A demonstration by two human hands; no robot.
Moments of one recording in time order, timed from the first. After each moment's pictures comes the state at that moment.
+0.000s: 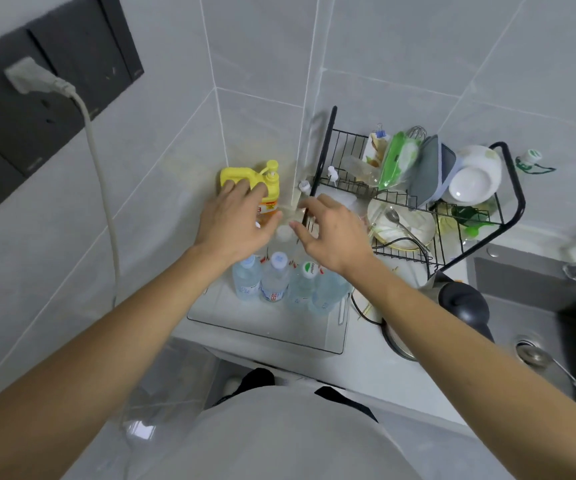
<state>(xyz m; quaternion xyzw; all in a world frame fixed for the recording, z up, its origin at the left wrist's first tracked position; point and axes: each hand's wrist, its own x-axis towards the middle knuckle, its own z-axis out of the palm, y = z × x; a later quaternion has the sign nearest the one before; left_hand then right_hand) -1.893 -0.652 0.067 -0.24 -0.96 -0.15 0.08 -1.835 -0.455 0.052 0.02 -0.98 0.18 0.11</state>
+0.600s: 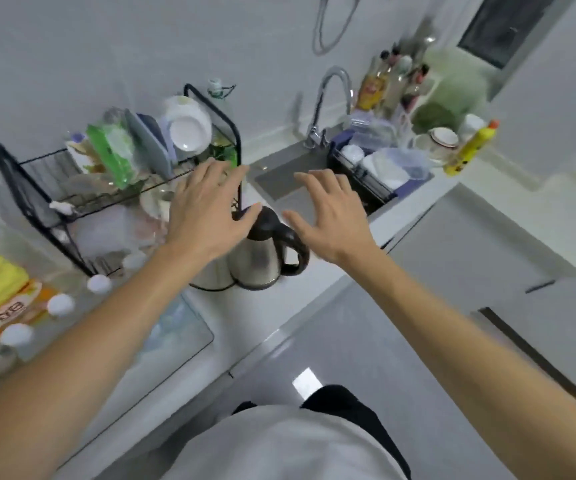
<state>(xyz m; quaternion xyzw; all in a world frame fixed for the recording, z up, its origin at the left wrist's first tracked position) -1.772 -0.417 0.104 -0.62 -0.76 -0.19 0.05 -1.566 -0.324 0.101 -0.41 -0.89 0.05 0.17</state>
